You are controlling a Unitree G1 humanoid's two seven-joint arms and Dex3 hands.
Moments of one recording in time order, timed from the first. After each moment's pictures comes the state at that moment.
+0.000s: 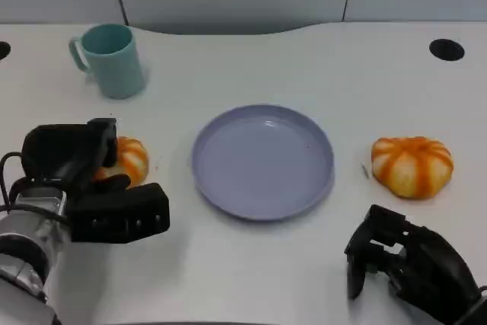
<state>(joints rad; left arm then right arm) -0.82 0.29 -0.51 1.39 0.82 -0.21 0.59 -0.18 -0.02 -0.11 0.80 0.31 -0.58 0.93</state>
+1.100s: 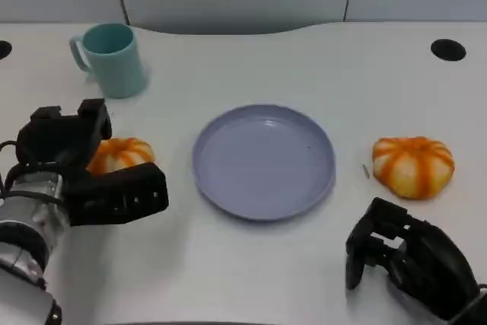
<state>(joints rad) -0.86 0.29 -0.46 1.39 0.78 -0.18 0.42 -0.20 0.00 -0.13 0.84 0.34 -0.58 0.95</state>
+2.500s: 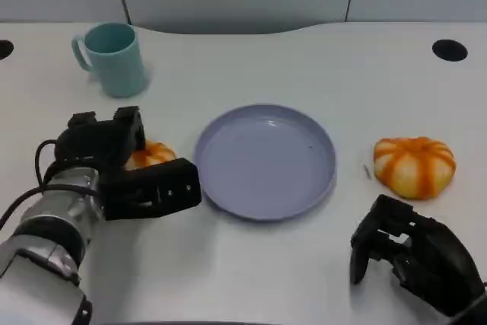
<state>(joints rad) -0.88 0.19 -0.46 1.39 0.76 -0.14 0.34 -0.21 -0.01 -0.14 0.85 0.34 -0.63 0.94</state>
